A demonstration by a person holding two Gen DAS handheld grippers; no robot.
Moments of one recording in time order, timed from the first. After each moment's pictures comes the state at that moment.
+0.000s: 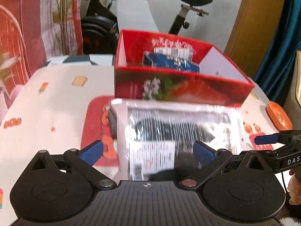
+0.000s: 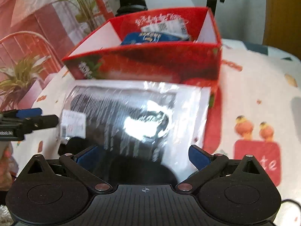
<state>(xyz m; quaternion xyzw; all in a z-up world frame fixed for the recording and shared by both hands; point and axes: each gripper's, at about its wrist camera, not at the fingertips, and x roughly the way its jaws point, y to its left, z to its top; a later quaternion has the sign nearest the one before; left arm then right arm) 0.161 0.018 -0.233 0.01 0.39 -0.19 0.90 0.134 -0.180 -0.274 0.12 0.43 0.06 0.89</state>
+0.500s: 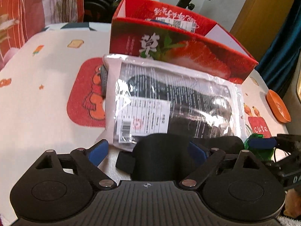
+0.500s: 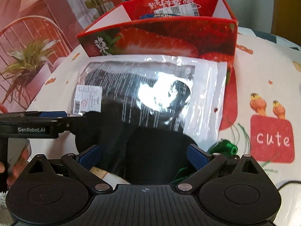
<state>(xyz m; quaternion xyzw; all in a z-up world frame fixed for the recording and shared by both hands) 0.140 0.014 -0.275 -0.02 0.45 -0.18 0.87 0.111 -0.157 -0.286 0.12 0.46 0.08 0.88</state>
